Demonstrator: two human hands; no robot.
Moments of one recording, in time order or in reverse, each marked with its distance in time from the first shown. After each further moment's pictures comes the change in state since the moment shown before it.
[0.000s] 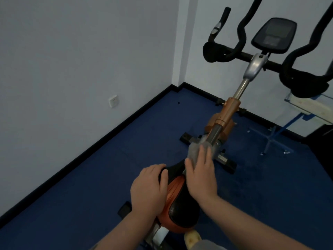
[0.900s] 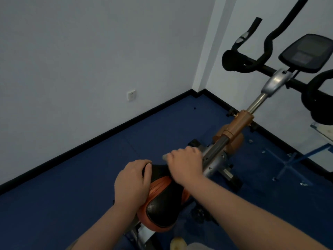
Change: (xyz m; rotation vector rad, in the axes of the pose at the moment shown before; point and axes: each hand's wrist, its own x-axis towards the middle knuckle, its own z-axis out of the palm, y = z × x) left_hand -0.006 0.007 0.008 -0.011 0.172 -0.189; right_hand 0.051 -0.020 -0.016 -0.625 -0.149 -0.646
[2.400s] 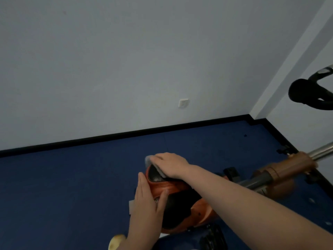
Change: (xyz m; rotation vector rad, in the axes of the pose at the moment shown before) left_hand -0.088 0.048 0.024 -0.339 0.162 -0.566; right_hand 0.045 -0.056 0.000 0.377 -0.562 -0.589
